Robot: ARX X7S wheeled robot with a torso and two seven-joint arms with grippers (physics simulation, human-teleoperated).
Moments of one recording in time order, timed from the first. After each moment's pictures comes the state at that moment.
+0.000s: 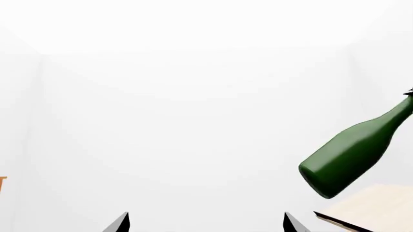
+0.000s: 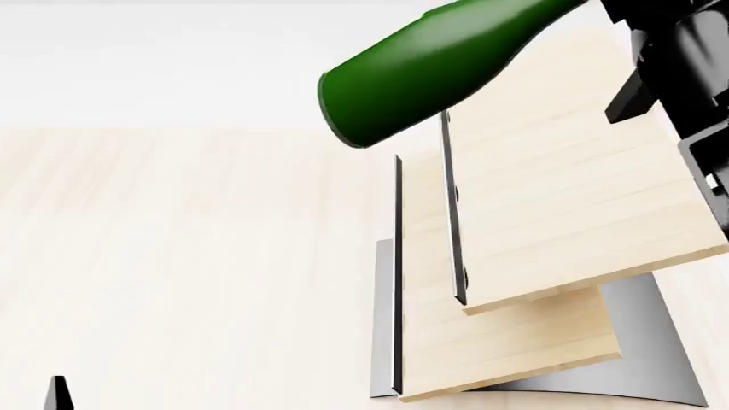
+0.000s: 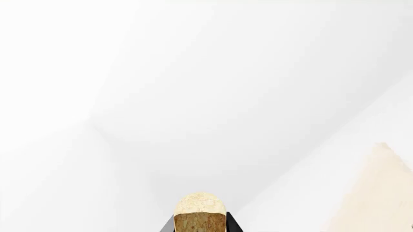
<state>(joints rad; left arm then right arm) 0.26 -0.39 0.33 0.61 0.05 0.32 -0.51 1.08 0.49 0.01 0.21 1.58 0.56 0.41</state>
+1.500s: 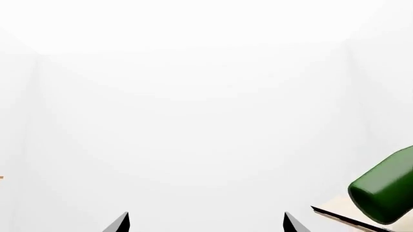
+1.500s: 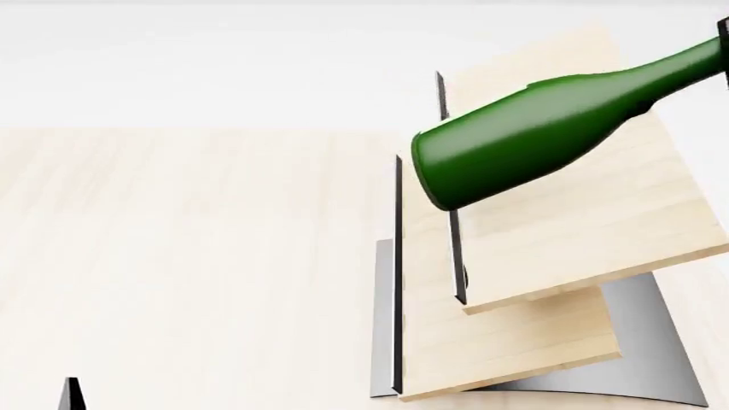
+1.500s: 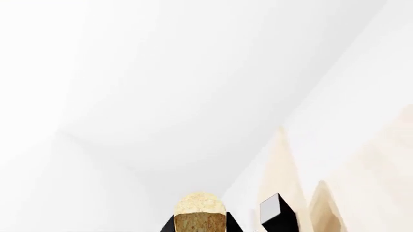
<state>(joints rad) 0.25 -0.40 0.36 0.60 0.06 0.30 -0.53 1.04 0.69 0.07 0.48 1.73 0.72 0.30</state>
